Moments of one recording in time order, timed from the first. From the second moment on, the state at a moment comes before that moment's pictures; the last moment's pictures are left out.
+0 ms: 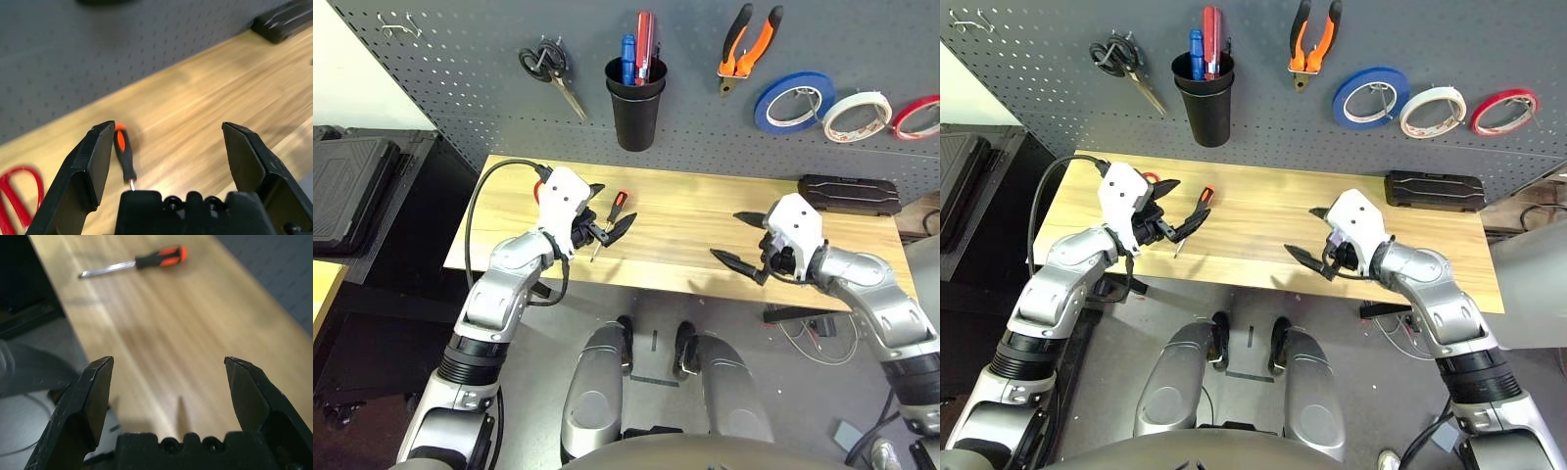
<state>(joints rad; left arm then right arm) -0.29 0.39 -0.13 -0.11 -0.16 0.39 -0.51 -0.13 -0.57 0.12 -0.08 0.17 0.25 0.76</state>
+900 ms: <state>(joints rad) -0.68 0.19 -0.16 0.59 0.00 0.55 -0.30 -0.10 -0.46 0.25 0.04 -0.02 0.19 0.68</state>
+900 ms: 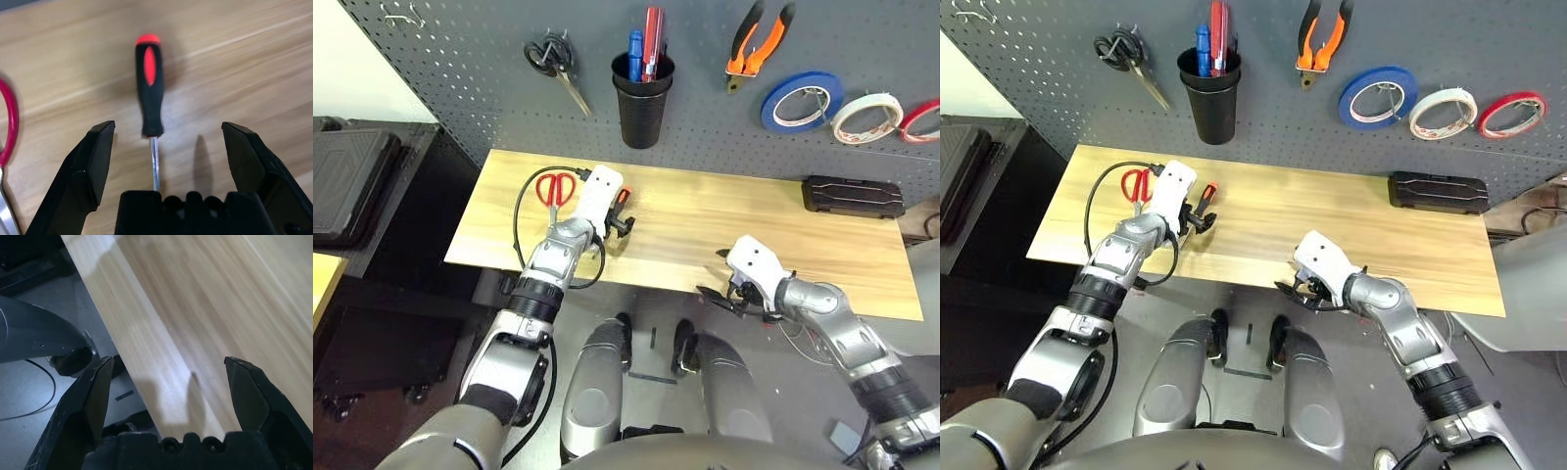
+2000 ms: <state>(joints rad) -0.85 0.14 -0.10 1.04 0.06 0.36 -0.23 -0.02 -0.46 0.20 -0.09 -0.01 0.20 0.60</state>
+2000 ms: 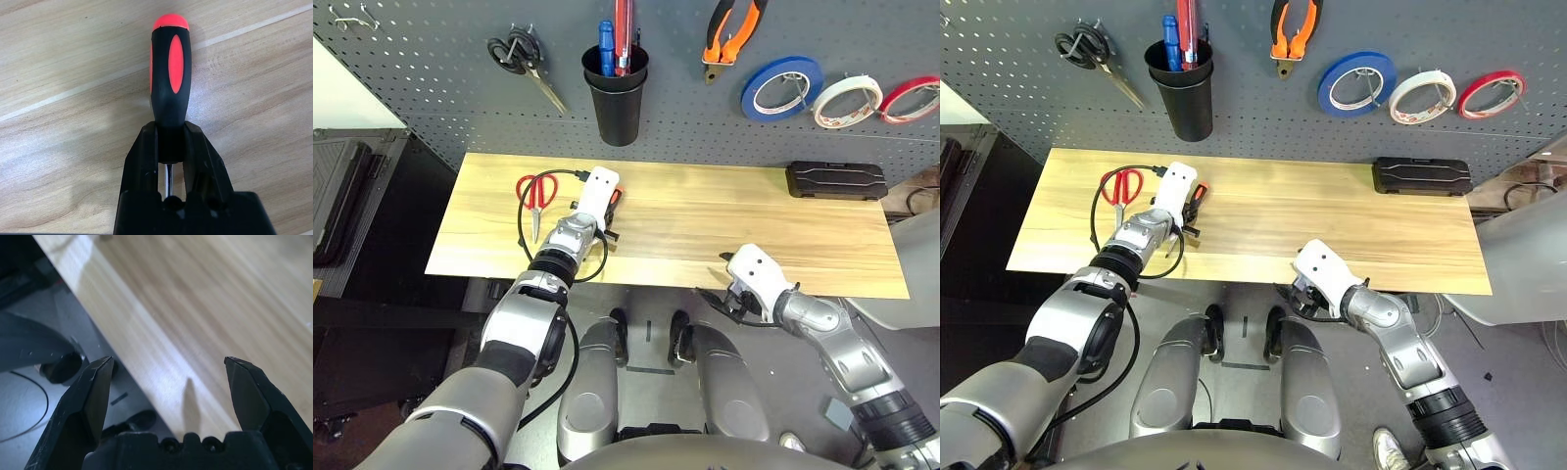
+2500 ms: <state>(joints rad) -0.60 0.15 -0.01 0.44 -0.02 0.62 -0.27 -0.14 -0.39 0.18 0.04 0.05 0.05 0.64</state>
